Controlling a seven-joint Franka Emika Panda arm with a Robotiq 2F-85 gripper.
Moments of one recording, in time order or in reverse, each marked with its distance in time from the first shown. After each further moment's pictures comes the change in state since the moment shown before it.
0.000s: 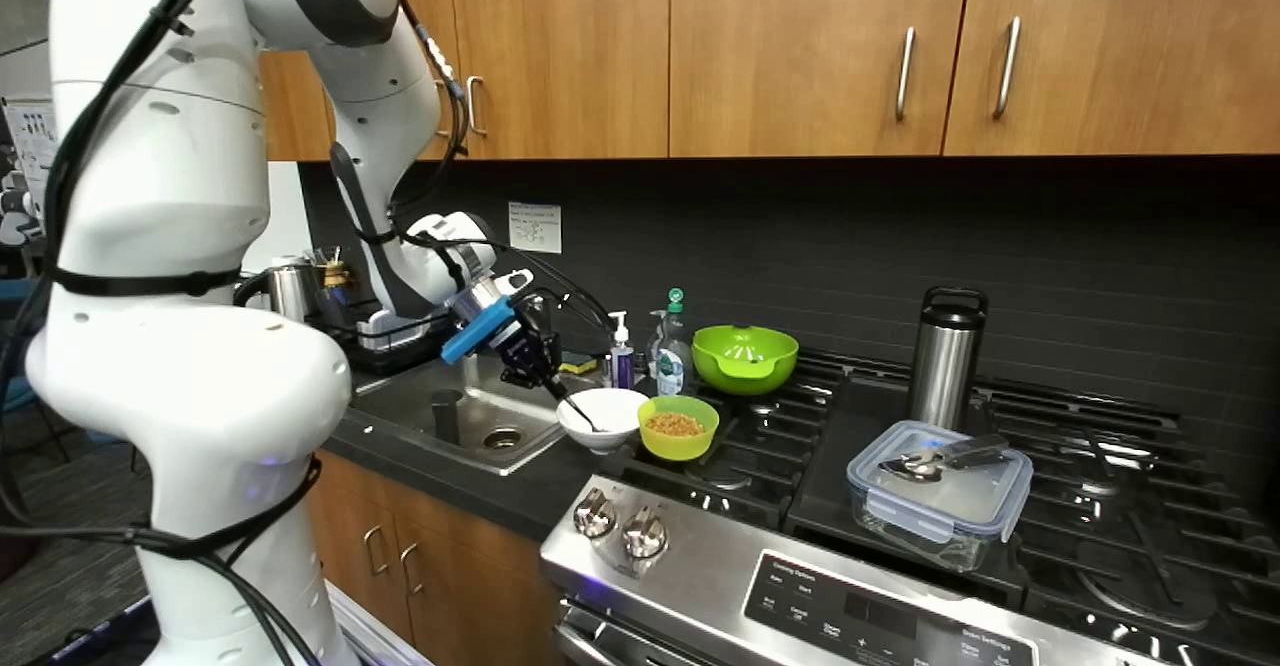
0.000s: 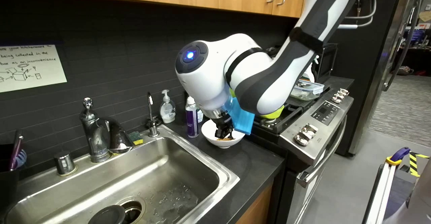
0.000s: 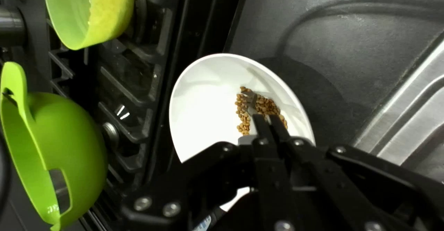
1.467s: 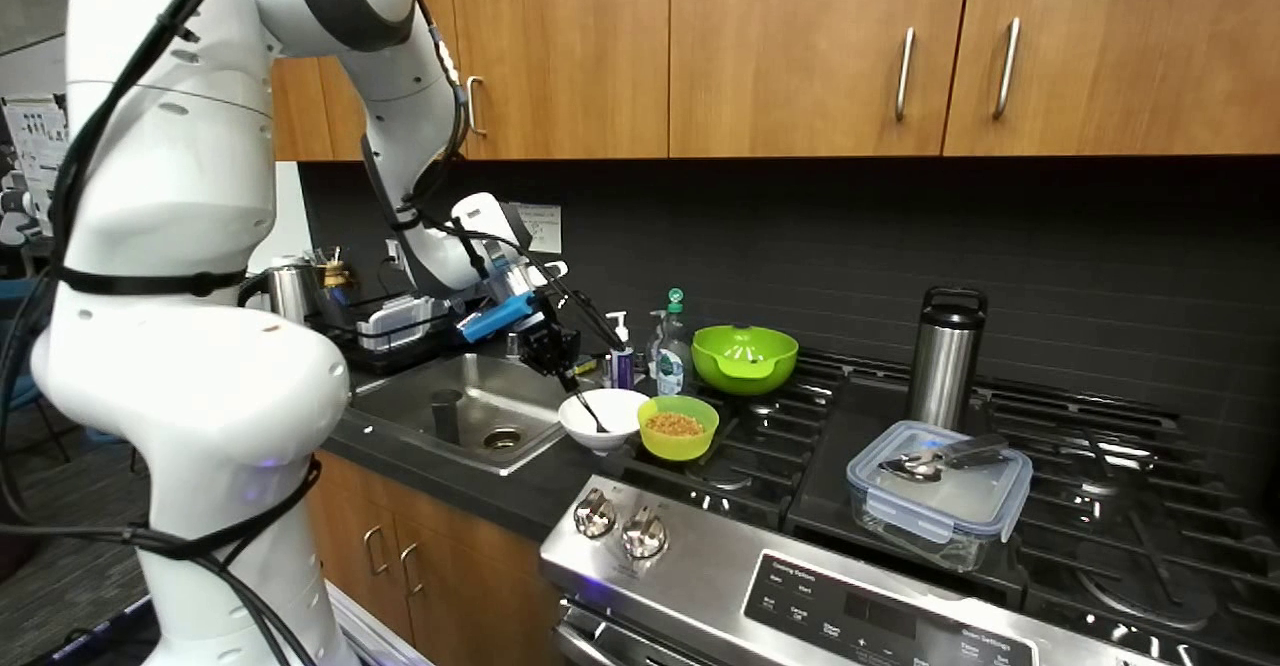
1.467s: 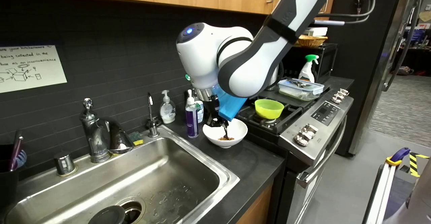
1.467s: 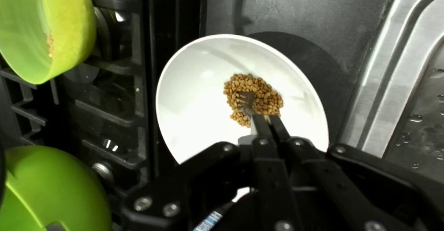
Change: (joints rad) arm -0.027 0.034 -0.068 0.095 0.250 0.074 -0.039
